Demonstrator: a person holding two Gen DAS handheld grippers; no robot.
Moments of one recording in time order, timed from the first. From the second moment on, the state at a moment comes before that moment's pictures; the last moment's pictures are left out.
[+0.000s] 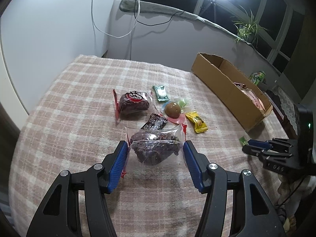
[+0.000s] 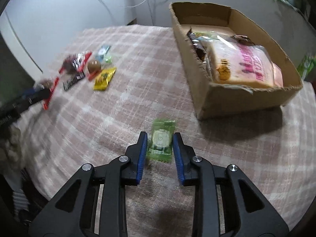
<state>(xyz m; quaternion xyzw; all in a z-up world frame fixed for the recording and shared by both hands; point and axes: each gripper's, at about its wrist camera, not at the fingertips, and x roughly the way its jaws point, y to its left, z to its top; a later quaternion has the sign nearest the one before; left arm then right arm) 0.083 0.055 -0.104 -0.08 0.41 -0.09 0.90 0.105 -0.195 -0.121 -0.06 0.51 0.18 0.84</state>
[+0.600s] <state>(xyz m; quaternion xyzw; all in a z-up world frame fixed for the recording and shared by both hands) 0.119 0.011 -0.065 -0.09 0.37 -0.14 0.91 0.103 -0.233 -0.067 -0.02 0.45 0.18 0.88</state>
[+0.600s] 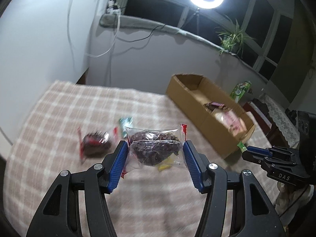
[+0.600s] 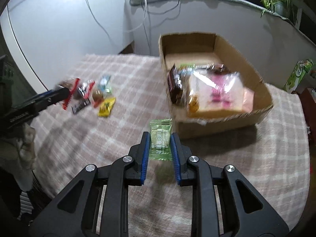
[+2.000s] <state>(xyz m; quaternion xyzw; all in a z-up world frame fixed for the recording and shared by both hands) 0.254 -0.110 -0.063 -0.07 0.38 -0.22 0.89 0.261 -0.299 -0.056 0.03 0.44 0.12 0.89</state>
